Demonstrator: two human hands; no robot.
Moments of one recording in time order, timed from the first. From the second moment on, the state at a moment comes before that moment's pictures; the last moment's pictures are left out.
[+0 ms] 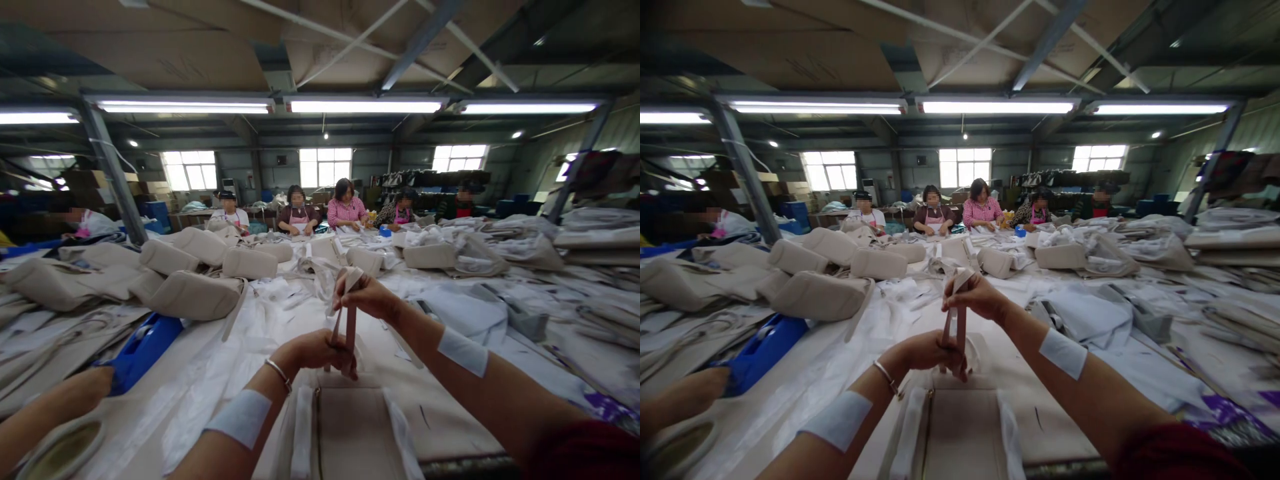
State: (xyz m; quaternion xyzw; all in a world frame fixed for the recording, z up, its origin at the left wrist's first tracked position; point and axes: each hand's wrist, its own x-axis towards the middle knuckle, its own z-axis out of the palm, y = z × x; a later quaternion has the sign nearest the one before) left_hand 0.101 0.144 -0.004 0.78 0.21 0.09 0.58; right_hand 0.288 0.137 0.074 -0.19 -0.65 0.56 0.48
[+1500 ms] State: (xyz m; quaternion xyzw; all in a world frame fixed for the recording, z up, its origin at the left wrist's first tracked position) left_hand 0.070 0.037 -0.008 0.57 0.47 0.26 0.62; right_hand 0.282 0.124 0.010 -0.17 -0.95 -0.16 0.22
